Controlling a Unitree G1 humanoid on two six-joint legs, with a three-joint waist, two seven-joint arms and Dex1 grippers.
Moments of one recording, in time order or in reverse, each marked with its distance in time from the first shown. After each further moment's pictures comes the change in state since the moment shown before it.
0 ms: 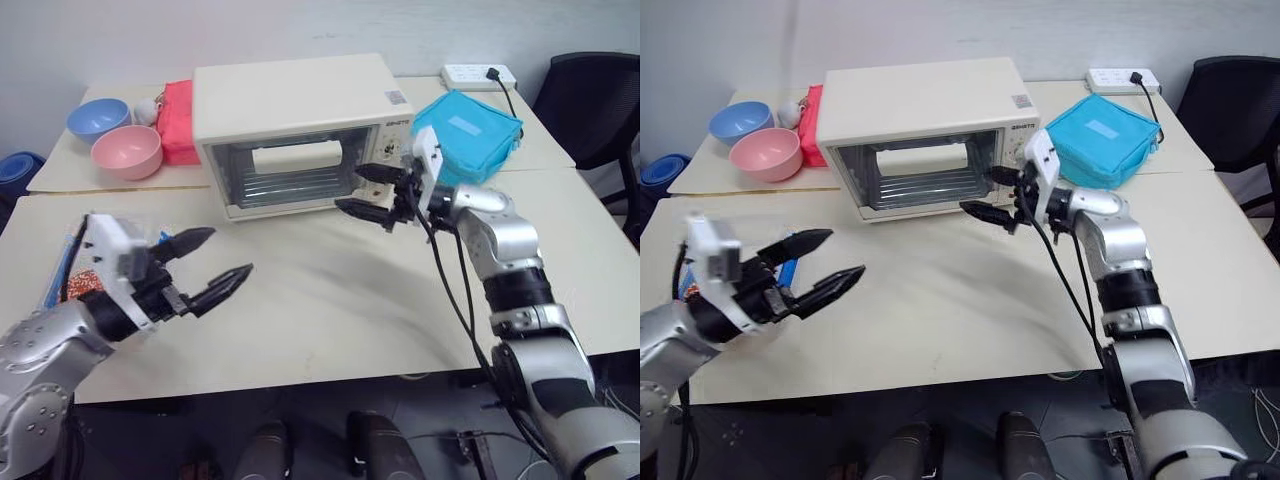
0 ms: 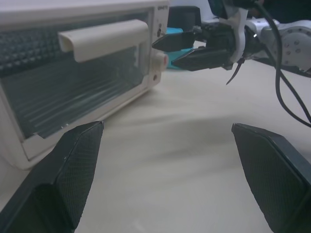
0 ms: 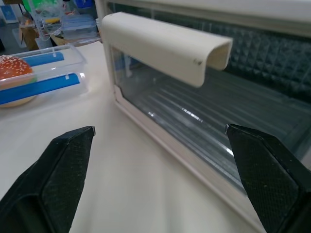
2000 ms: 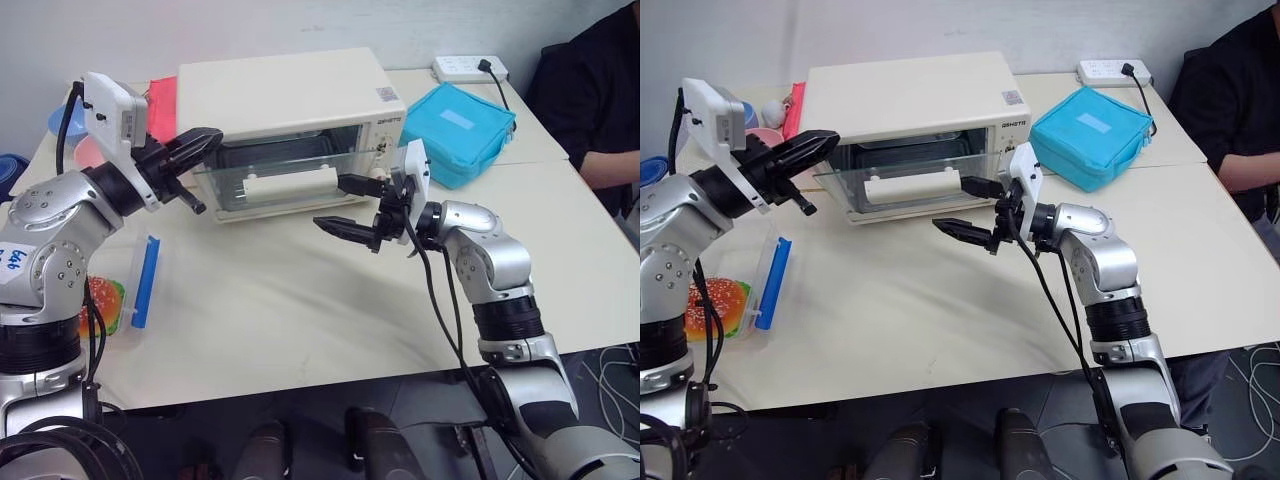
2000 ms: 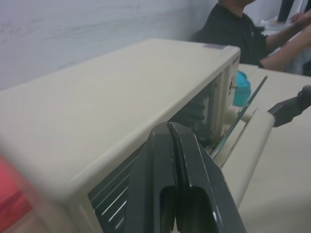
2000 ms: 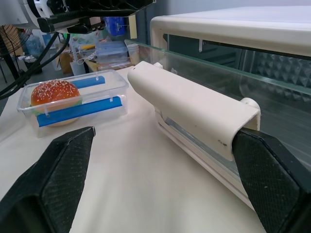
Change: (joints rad) left arm -0.638 0.054 -0.301 0.535 0.338 -0.099 -0.036; right arm 0.205 0.053 -0.011 -0.426 0.090 0.158 0.004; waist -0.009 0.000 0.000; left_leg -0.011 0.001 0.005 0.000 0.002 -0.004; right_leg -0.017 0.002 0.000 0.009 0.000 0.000
